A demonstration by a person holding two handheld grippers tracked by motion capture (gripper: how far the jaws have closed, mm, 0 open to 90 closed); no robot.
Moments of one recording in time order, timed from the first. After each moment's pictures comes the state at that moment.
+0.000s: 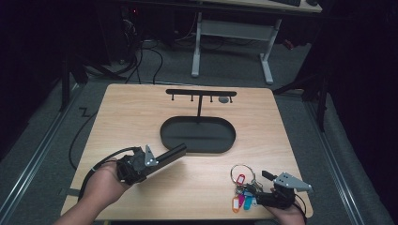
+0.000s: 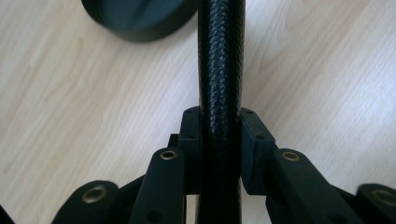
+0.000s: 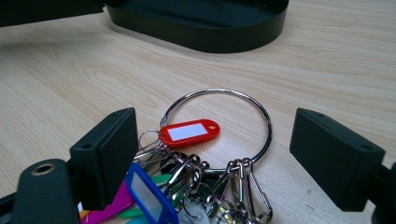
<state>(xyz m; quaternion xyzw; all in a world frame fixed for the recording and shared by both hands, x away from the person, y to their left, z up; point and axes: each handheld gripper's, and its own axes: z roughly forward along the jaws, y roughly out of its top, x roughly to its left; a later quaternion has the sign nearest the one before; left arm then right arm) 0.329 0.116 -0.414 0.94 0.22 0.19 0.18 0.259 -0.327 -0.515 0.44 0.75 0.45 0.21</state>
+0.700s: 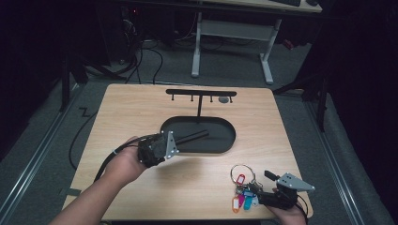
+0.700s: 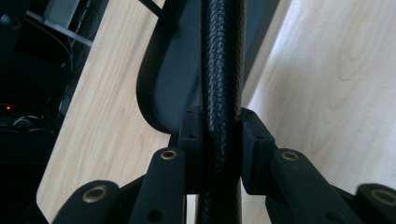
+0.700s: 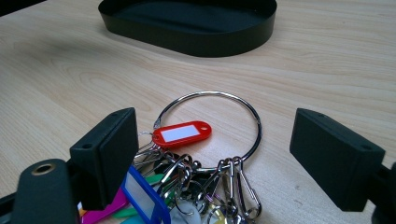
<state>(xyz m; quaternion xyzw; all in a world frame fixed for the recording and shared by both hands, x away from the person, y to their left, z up) 0.361 0.067 -0.395 0.93 0.10 0.29 0.19 0.256 -0.332 -0.514 0.45 0.74 0.46 0.21</state>
